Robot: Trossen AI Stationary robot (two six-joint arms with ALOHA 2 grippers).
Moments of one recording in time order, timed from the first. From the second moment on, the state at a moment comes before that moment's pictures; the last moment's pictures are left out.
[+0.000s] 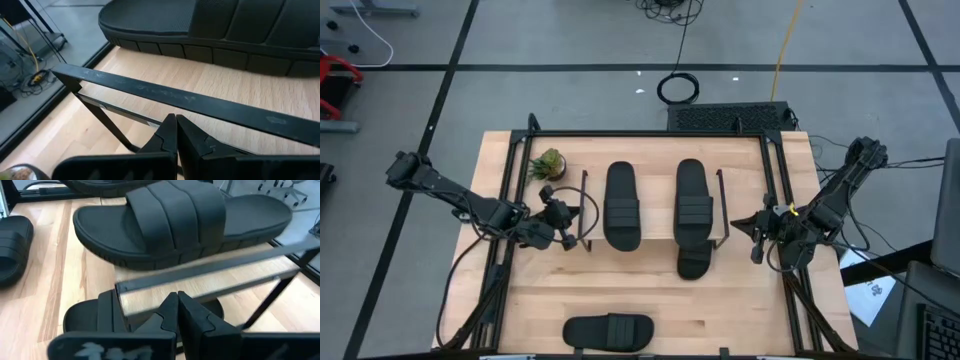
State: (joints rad) left arm -0.41 0.96 0.53 -0.36 -0.80 -0.43; right arm 0.84 0.66 0.51 -0.73 0.98 0.75
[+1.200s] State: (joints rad) left arm -0.44 1.06 0.53 -0.20 -0.71 -0.42; right arm 0.67 0.69 0.48 -0.54 0.75 0.59
